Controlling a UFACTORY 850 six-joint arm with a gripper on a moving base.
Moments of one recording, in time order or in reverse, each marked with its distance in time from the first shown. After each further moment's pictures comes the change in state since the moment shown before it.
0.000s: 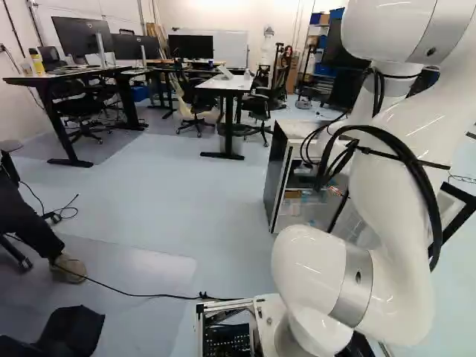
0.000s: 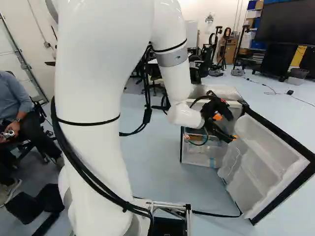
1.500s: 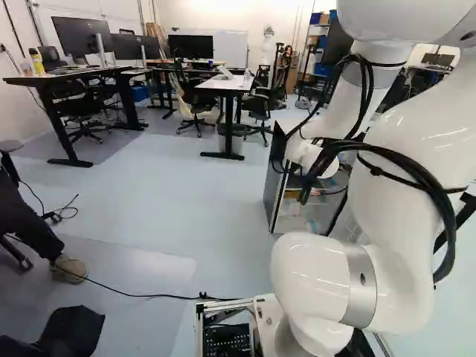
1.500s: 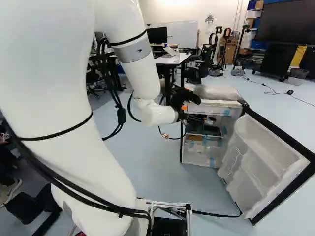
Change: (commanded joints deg) arm 15.6 15.1 13.8 -15.5 1.2 0.0
